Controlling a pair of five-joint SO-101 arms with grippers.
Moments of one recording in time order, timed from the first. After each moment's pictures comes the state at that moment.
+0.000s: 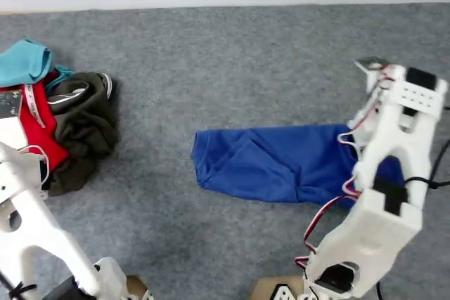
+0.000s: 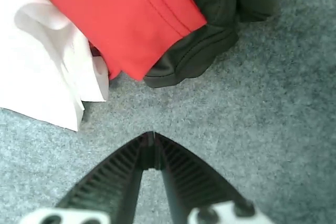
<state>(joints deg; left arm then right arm) -43.2 -25.1 26.7 88.9 -22.0 17.8 20.9 -16.4 95.1 30.4</state>
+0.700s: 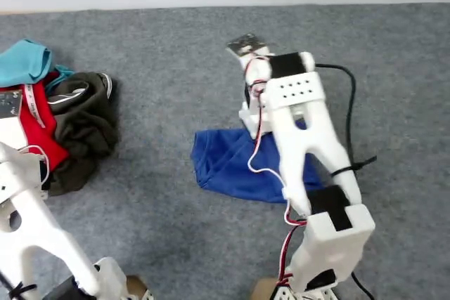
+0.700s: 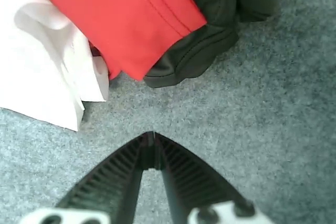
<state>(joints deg) -43.2 -25.1 26.7 88.9 -22.0 -18.4 15.1 -16.4 94.2 13.5</state>
